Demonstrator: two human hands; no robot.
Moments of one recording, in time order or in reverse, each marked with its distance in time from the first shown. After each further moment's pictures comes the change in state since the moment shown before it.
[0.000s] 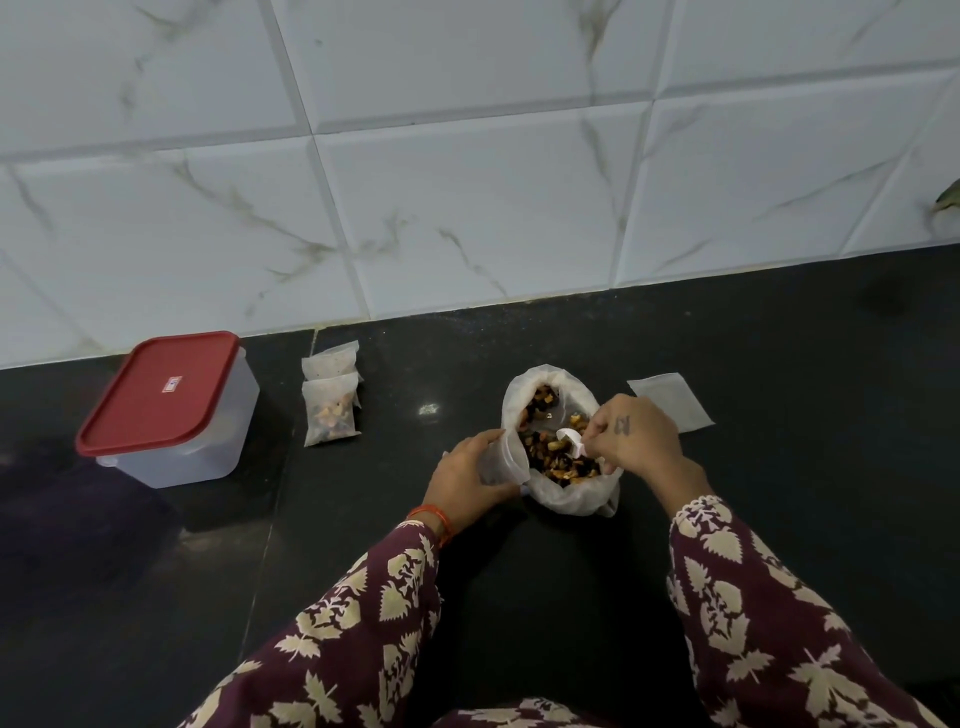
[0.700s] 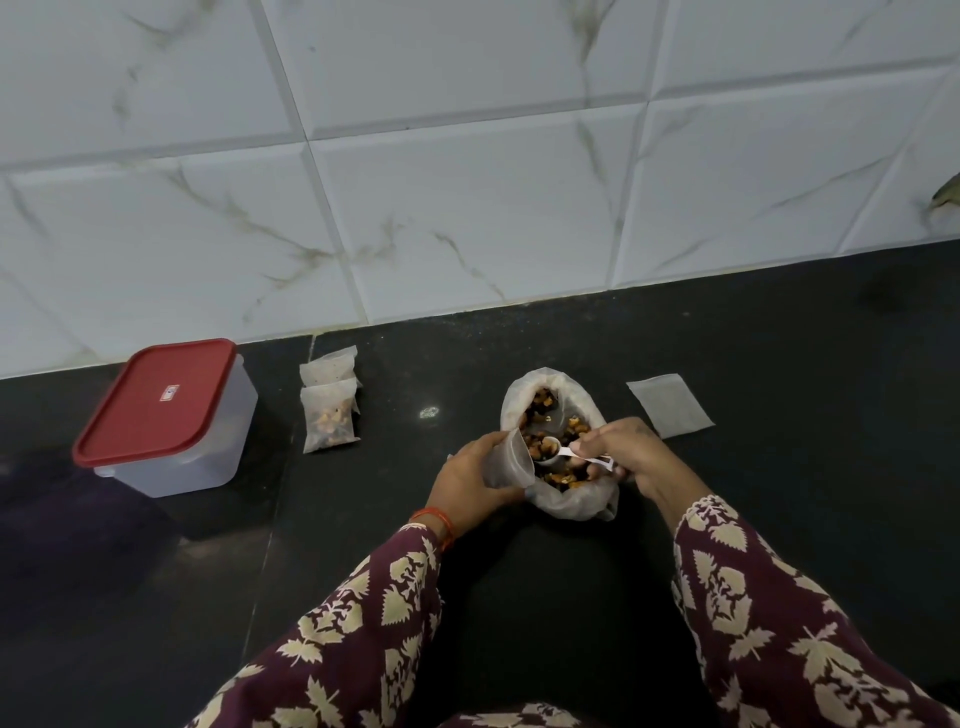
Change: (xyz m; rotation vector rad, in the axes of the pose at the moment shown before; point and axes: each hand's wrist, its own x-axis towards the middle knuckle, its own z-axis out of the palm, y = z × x) left_hand 0.002 0.005 0.000 -0.018 -0.048 0.004; right_hand -0.004 0.004 0.007 0.755 -0.189 0.300
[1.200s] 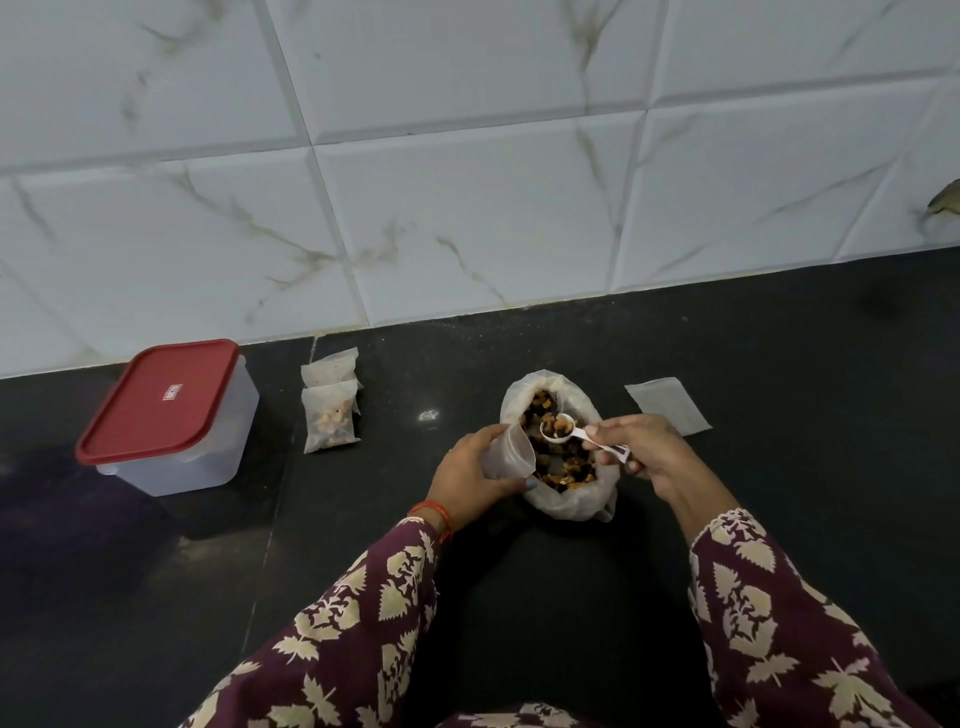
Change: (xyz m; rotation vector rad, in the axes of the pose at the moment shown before) left_hand -0.001 0.014 -0.007 -0.027 0.015 0.003; right_hand -0.007 0.005 -0.015 0.190 0.040 -0.075
